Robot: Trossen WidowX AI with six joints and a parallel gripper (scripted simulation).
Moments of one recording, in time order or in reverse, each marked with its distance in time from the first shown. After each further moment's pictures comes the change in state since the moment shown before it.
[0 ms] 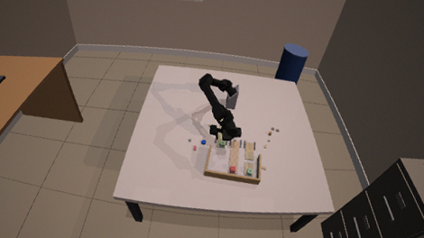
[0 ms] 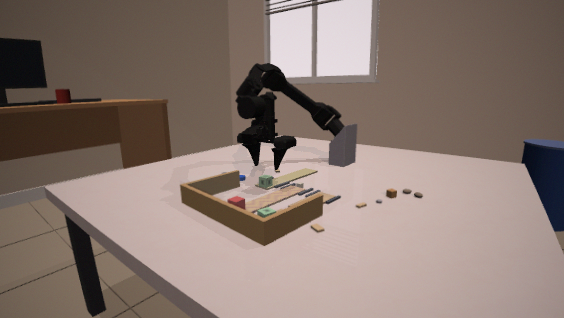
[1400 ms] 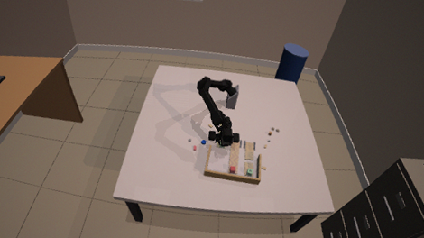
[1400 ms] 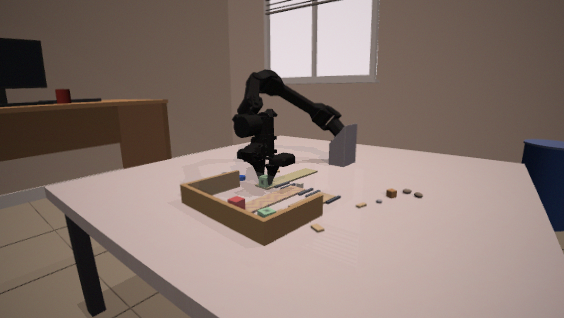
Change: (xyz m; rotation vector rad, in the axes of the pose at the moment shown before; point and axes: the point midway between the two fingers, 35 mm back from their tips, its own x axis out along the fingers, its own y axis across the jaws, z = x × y) arm 0.050 -0.002 0.003 0.006 -0.001 -0.001
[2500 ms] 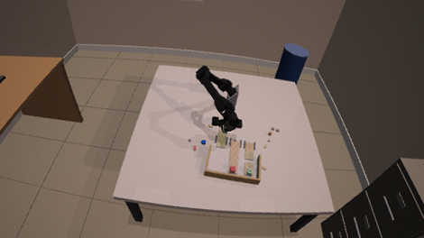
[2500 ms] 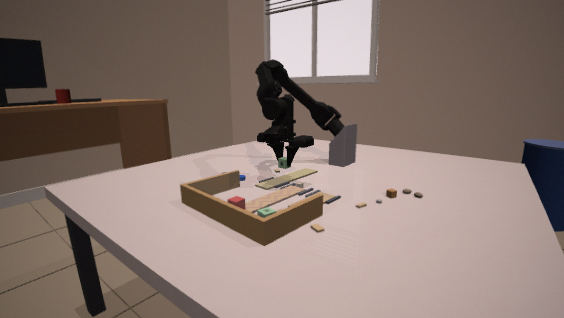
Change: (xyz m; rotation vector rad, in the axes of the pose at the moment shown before) arm -0.041 0.013 -0.084 -0.014 0.005 -0.004
